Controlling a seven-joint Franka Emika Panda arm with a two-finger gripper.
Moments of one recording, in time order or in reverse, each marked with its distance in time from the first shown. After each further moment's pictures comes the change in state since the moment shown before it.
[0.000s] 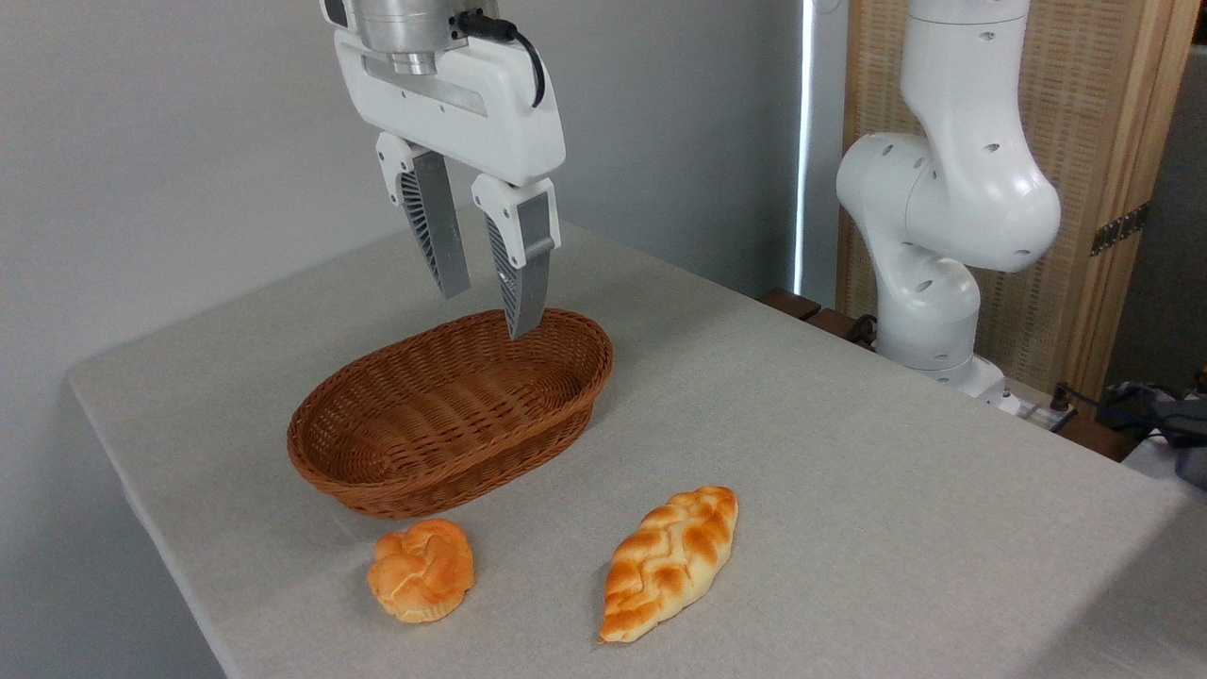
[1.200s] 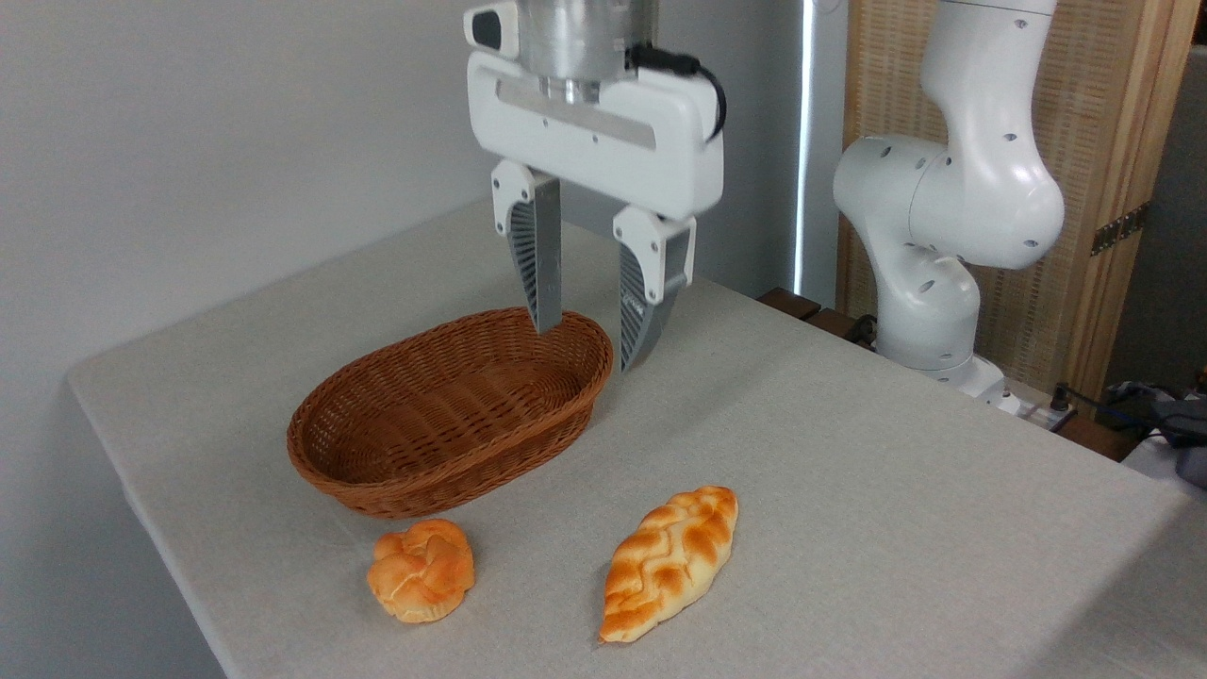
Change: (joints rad) arm 0.095 -0.262 0.038 -0.395 -0.005 0.244 0.060
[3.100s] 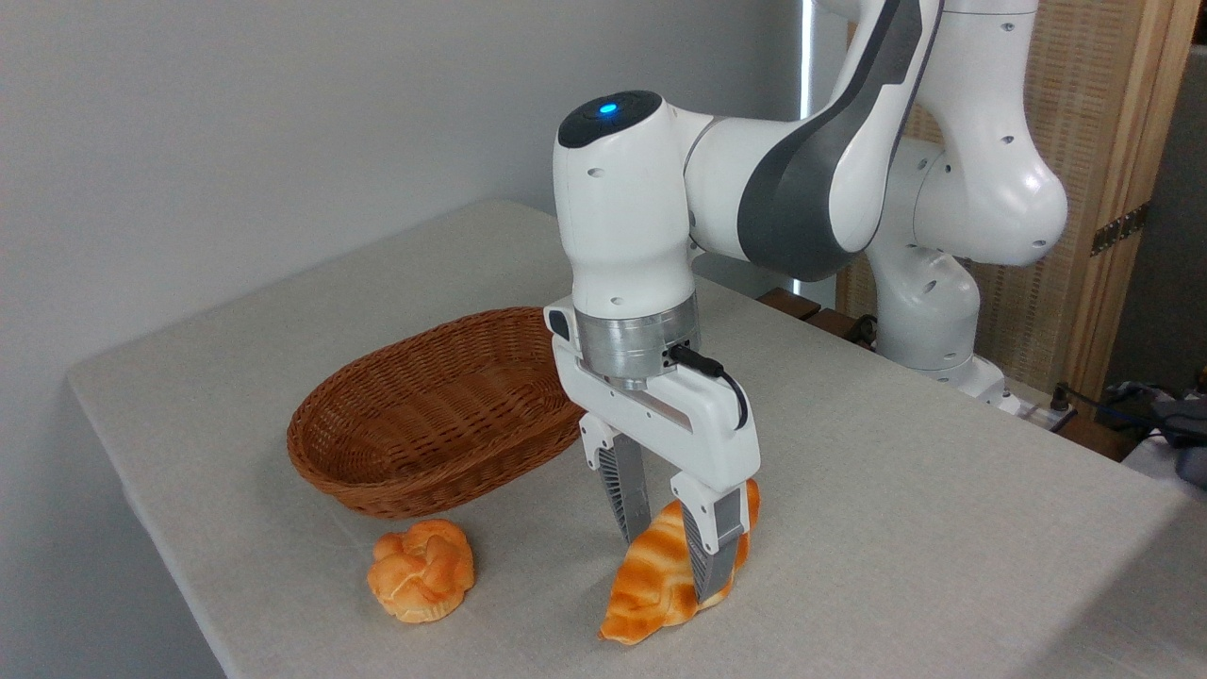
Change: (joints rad) arm 0.090 0.144 -0.029 -0.338 0.179 0.423 0.169
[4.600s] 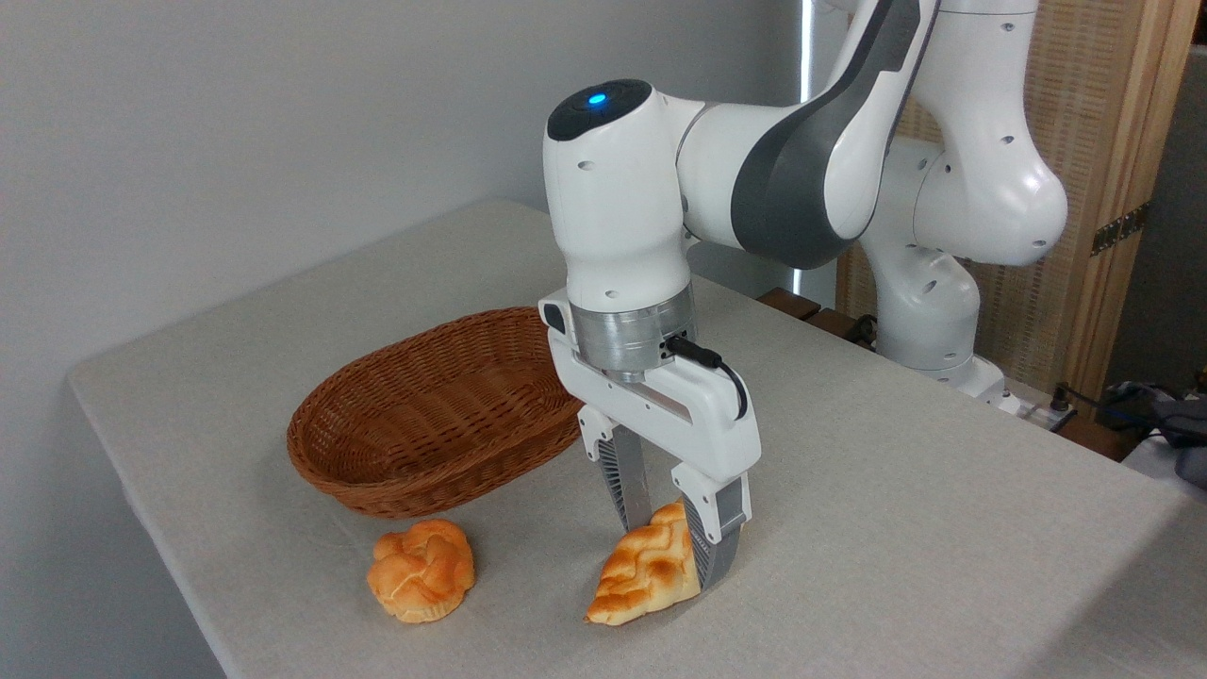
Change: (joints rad) arm -0.001 0.001 -0.003 0.032 -0.008 -0.068 -0.013
